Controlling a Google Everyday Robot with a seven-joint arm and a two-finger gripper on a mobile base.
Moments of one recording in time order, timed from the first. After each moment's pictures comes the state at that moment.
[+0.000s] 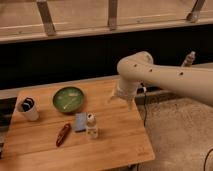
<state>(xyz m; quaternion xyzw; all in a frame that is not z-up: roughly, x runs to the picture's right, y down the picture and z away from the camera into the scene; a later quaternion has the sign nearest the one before) 0.073 0.074 0.701 -0.24 0.21 0.77 0.55</state>
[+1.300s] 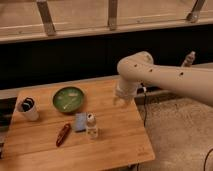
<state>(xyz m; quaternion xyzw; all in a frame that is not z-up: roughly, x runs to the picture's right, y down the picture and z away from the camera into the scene) 0.073 0.074 0.702 -0.24 0.21 0.77 0.55</state>
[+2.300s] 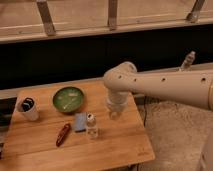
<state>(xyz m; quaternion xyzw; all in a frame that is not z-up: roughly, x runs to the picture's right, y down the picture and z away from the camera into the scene) 0.037 0.149 0.696 -0.27 0.27 0.70 0.60</state>
